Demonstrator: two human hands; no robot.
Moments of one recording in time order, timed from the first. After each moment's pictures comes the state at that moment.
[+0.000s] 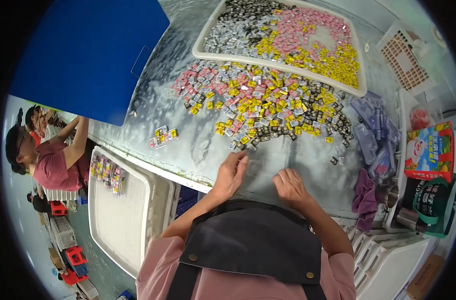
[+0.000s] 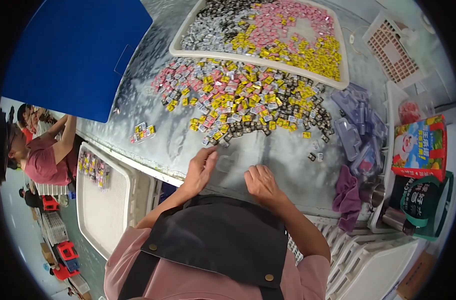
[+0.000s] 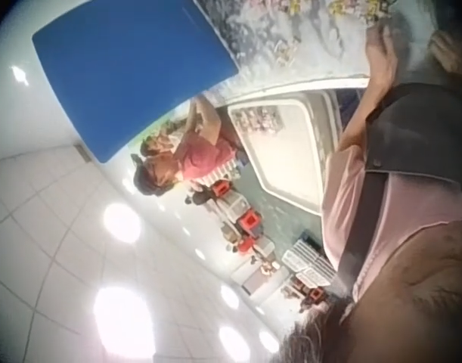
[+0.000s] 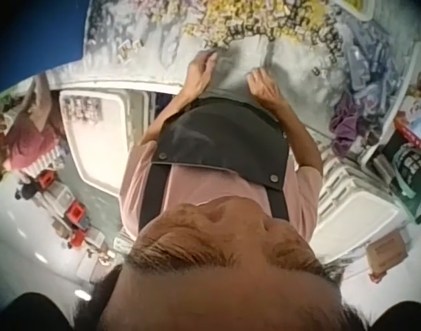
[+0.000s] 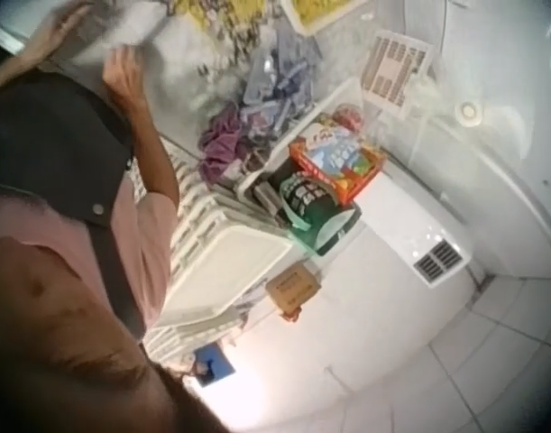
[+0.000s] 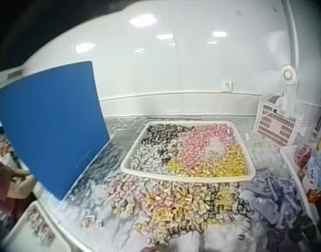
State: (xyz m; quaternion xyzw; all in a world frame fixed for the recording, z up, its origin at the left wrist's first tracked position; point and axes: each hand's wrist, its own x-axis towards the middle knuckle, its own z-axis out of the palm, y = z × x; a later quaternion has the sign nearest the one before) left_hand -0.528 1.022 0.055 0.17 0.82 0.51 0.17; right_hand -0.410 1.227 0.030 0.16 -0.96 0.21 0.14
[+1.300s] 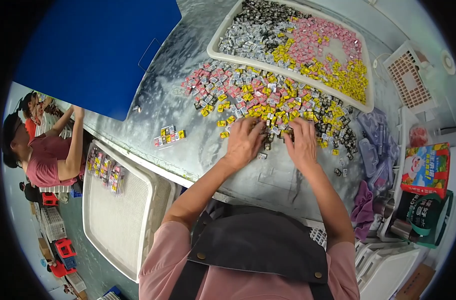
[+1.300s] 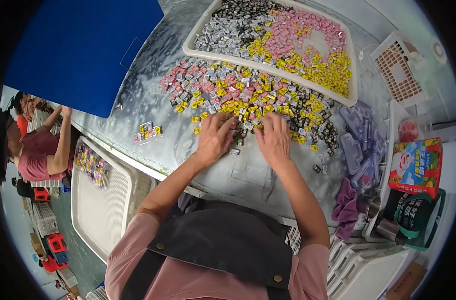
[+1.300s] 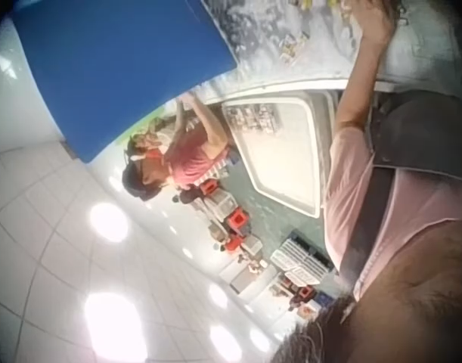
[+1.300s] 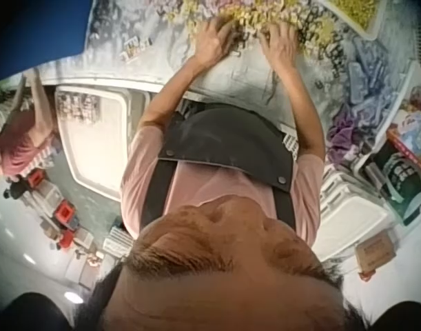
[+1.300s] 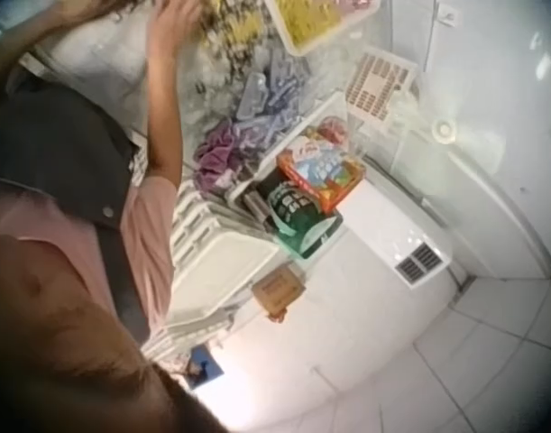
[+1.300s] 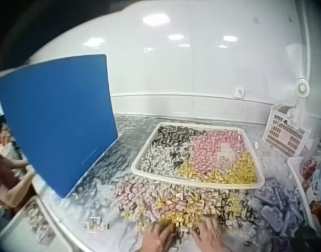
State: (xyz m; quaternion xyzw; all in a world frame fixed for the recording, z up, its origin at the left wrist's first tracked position) left_hand -0.626 1.053 0.025 0.42 0.84 0.31 -0.14; right_hand -0.539 1.254 0.040 -0.03 -0.96 0.20 0.19
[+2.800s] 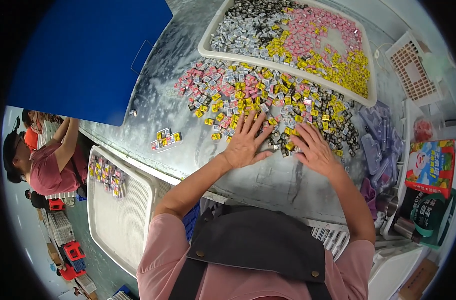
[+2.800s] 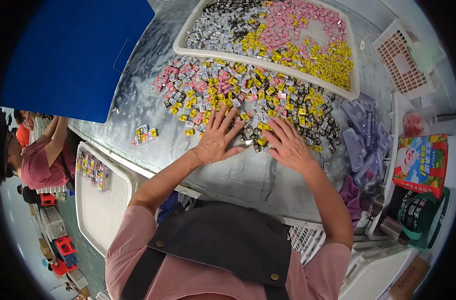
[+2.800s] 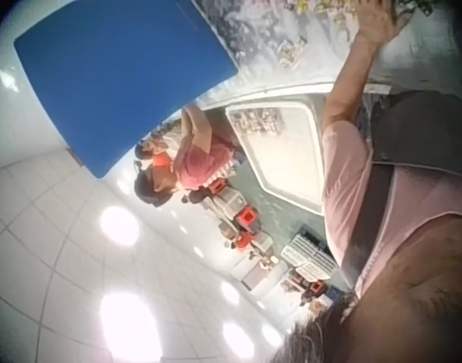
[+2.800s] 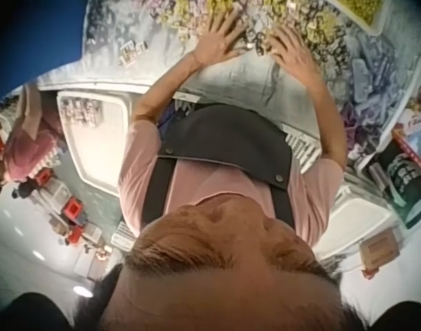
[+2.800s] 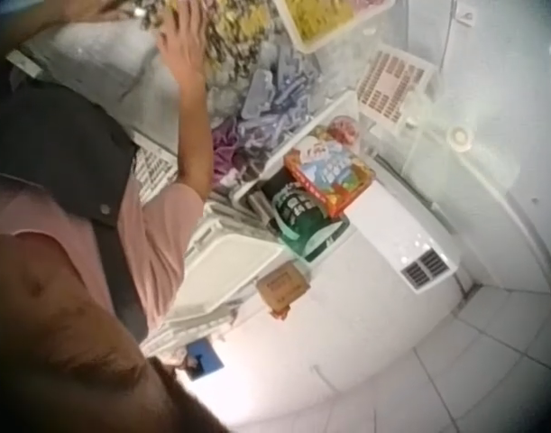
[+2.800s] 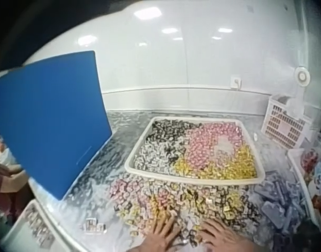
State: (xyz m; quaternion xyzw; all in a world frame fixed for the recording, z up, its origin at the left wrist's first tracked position) left_hand -0.637 1.058 0.018 0.53 0.82 0.19 -0.01; right_hand -0.507 1.317 0.048 0.19 -0.97 0.14 0.07
